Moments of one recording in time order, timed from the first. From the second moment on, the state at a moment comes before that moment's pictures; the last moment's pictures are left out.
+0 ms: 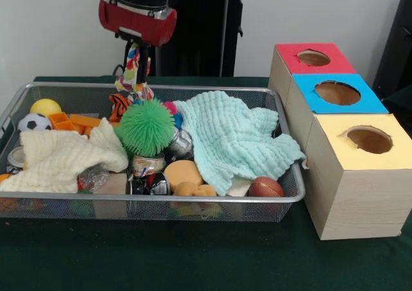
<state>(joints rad) -0.20 -0.70 -0.29 1.71 0.16 0.46 1.59</state>
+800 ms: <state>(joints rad) -0.09 -0.70 -0.31 1.71 0.26 0.47 1.62</state>
